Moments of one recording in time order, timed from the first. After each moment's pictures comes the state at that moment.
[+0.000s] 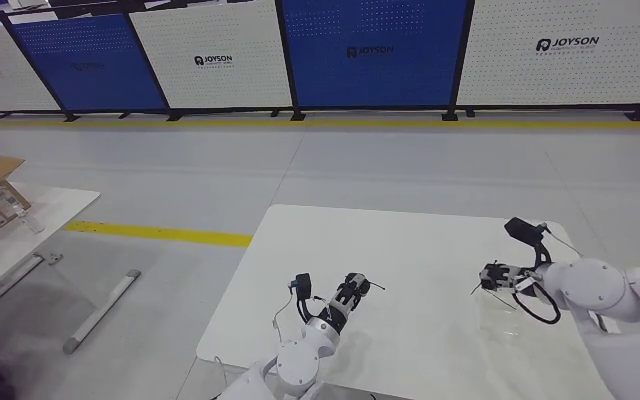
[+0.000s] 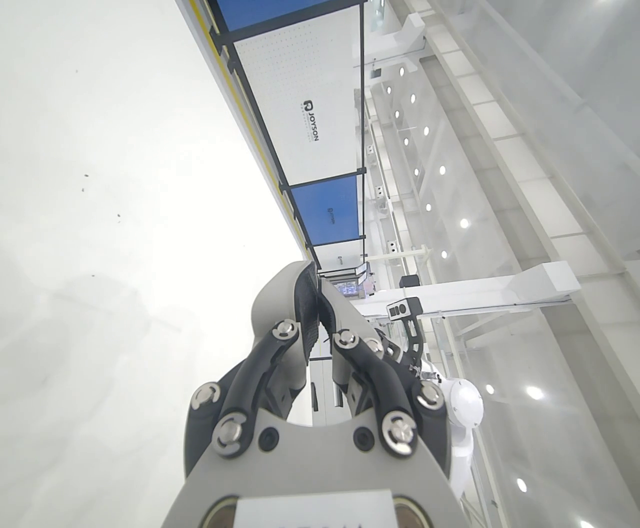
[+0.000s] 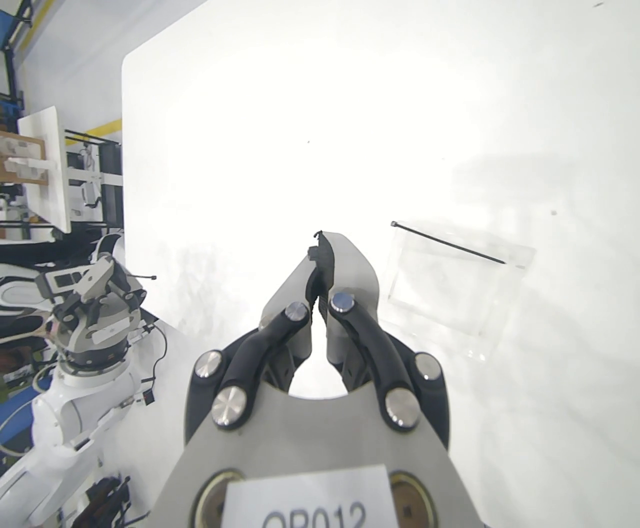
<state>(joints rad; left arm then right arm) 1.47 -1.21 -0.95 -1.68 -0.23 0.01 0.24 -0.98 -0.99 1.17 -1.52 -0.39 0.30 1.12</state>
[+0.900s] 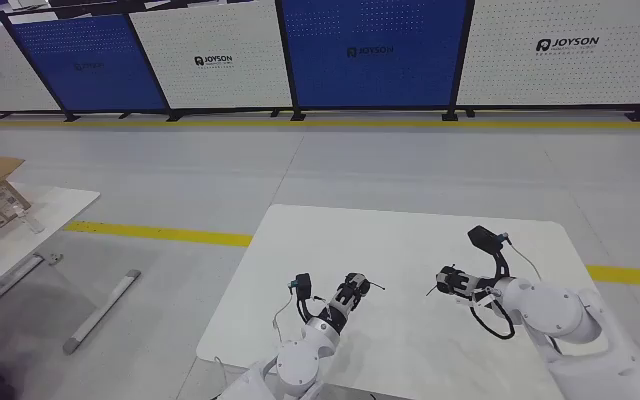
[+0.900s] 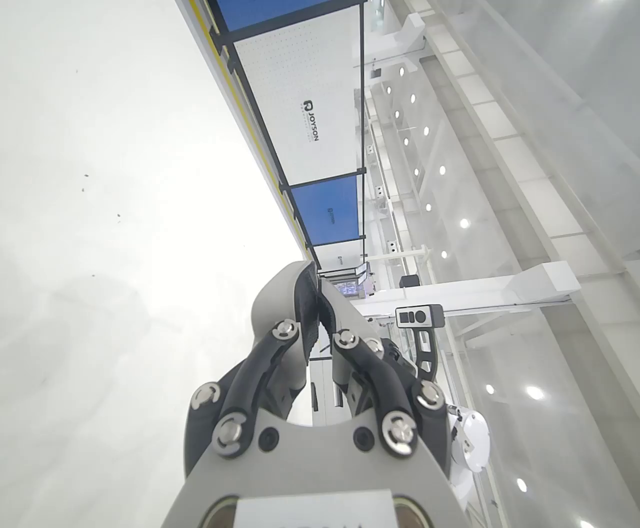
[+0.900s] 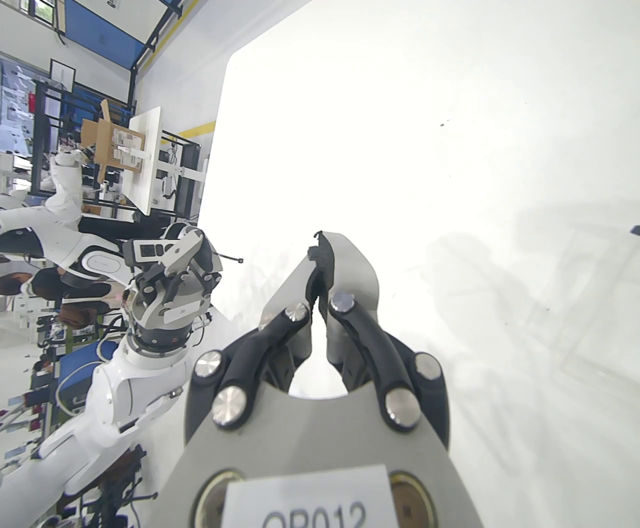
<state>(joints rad) 1.47 -1.21 -0.95 -1.68 -0.23 0.01 0.24 -1.07 -1.02 1.08 -1.66 -0.27 0.34 0.91</state>
